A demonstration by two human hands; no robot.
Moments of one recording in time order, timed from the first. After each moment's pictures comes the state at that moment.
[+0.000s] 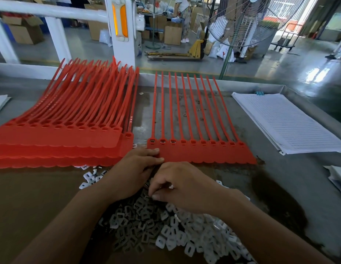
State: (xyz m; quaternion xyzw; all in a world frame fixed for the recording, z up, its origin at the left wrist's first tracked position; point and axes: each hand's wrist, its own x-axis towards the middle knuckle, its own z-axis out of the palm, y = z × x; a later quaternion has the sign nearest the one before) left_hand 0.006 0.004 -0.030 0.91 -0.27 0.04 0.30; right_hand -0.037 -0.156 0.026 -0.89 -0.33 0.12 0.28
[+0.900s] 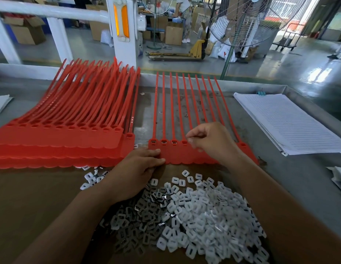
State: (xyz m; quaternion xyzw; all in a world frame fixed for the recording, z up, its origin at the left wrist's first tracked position) left_hand 0.003 0.003 -0.023 0.92 -0.26 0.02 0.30; right_hand 0.039 -0.205 0.020 -0.90 -0.06 -0.01 0.42
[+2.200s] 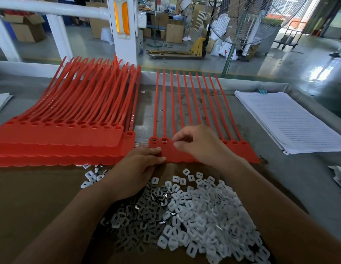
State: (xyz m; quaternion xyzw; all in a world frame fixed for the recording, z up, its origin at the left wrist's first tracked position) left_hand 0.000 0.002 -0.019 0.92 -0.26 0.03 0.29; right_hand 0.027 -0.184 0.022 -0.93 -0.16 0.00 0.34
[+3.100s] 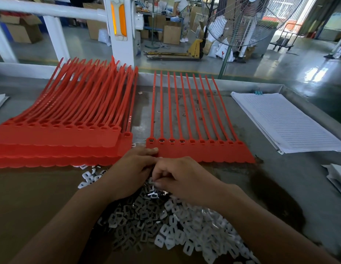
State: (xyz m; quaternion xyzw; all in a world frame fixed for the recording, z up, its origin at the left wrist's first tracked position) left_hand 0.003 0.003 -0.026 0.91 -0.27 0.02 0.30; right_hand -0.030 -0.159 0.020 -0.90 -0.28 0.10 0.32
